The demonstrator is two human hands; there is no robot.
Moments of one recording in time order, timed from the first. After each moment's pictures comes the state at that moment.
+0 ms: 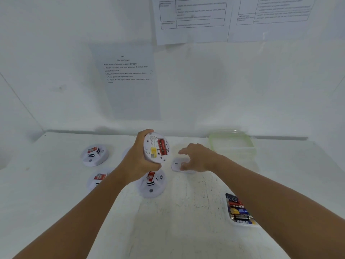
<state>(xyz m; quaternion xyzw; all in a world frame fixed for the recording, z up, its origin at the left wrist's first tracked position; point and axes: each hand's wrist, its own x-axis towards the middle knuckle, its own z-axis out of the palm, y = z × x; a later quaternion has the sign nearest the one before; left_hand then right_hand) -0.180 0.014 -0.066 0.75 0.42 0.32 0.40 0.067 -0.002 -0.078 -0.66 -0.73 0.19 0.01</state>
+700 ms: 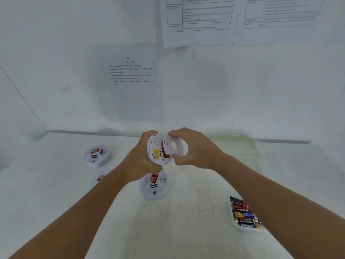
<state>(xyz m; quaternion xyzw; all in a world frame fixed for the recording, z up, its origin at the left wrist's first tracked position) -0.191 0.023 -0.061 0.77 0.42 0.27 0.39 0.043 -0.020 -0.029 -0.52 -0.80 0.12 0.26</state>
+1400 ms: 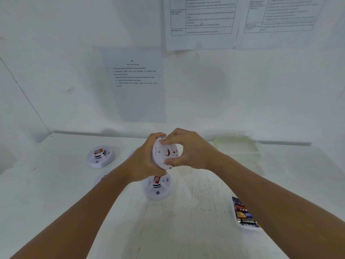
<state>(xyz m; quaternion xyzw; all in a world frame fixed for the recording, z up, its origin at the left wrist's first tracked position) -0.192 0.017 -0.050 0.80 0.39 0.25 0.38 0.021 -0.018 -0.021 -0.49 -0.82 0.13 0.27</state>
